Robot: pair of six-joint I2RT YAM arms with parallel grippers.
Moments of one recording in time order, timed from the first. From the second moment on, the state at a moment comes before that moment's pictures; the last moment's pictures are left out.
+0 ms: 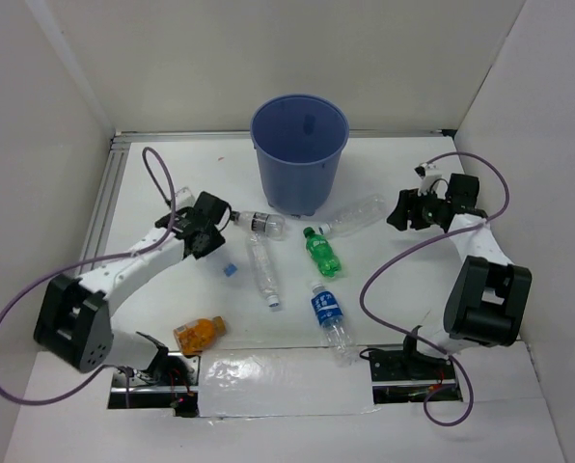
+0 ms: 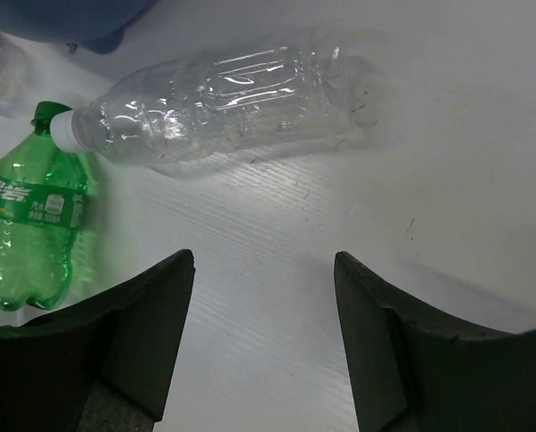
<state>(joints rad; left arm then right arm) -0.43 1.43 0.93 -0.68 -0.44 -1.07 -0.28 1.46 0.93 -0.30 -0.64 -0.27</state>
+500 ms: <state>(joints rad) -0.60 1.57 1.74 -0.05 -0.44 -0.51 -0.26 1.37 0.95 -0.37 -0.81 -0.53</state>
